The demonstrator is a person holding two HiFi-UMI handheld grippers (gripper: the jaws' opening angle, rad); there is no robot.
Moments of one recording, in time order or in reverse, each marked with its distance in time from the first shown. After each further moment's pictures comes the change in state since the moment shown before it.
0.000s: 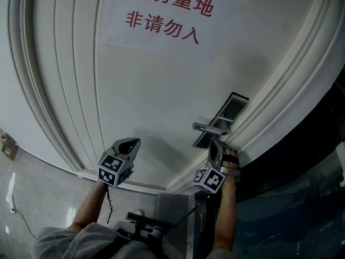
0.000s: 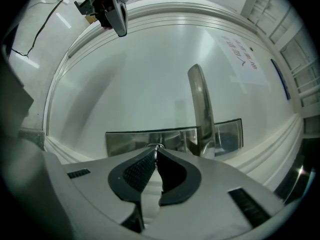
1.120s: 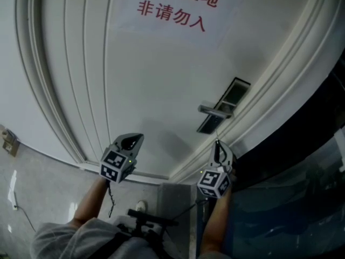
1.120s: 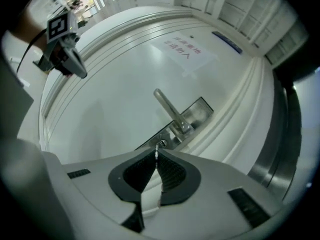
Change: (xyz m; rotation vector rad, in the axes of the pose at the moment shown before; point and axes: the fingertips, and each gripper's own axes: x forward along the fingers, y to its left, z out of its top) left arm -0.043 -0.022 -0.011 0.019 0.001 -0.029; right arm -0.083 0.004 0.003 0.625 -0.087 -0.025
